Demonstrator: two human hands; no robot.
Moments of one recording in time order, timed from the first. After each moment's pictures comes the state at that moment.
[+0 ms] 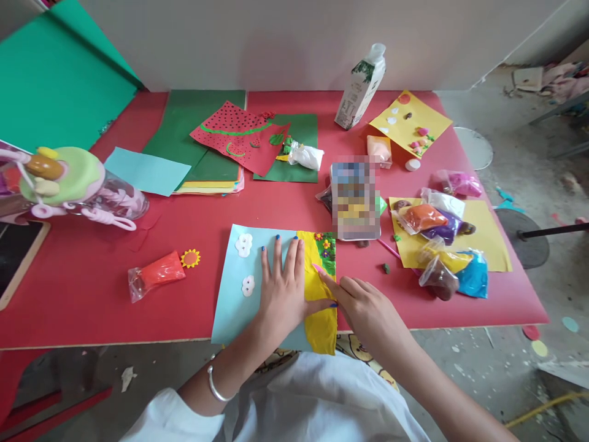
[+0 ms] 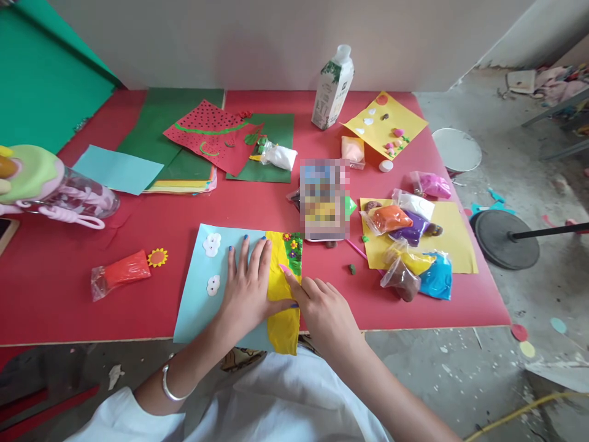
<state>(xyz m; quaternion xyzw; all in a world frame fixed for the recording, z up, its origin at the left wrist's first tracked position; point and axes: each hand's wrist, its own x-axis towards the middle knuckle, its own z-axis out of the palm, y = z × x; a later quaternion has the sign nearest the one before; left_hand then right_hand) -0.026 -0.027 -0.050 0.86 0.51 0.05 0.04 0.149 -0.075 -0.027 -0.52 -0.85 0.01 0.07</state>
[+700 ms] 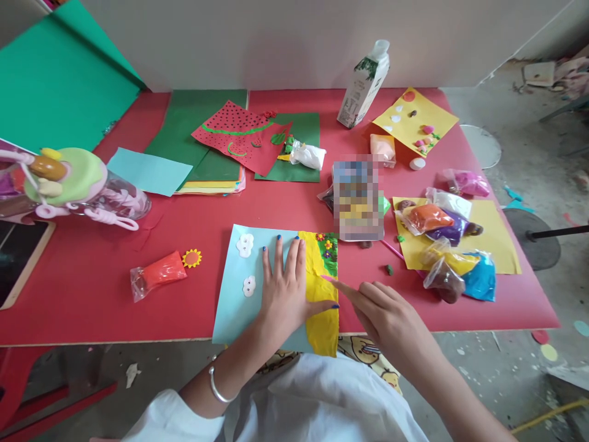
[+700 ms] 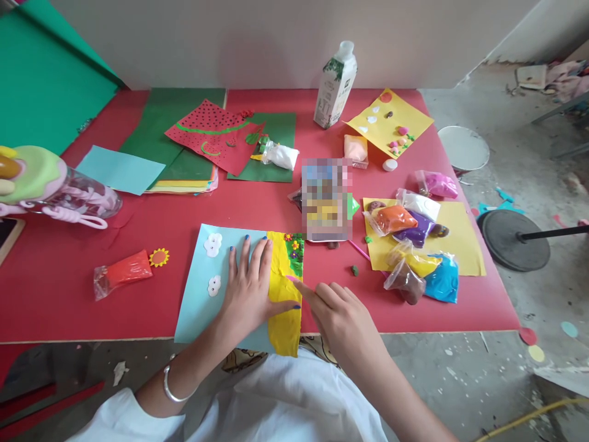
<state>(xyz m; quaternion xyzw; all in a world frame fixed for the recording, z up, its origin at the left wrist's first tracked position) -0.025 -0.027 -0.051 0.86 0.51 0.05 0.04 0.168 -0.081 -0.013 -0.51 -0.85 0.07 0.12</state>
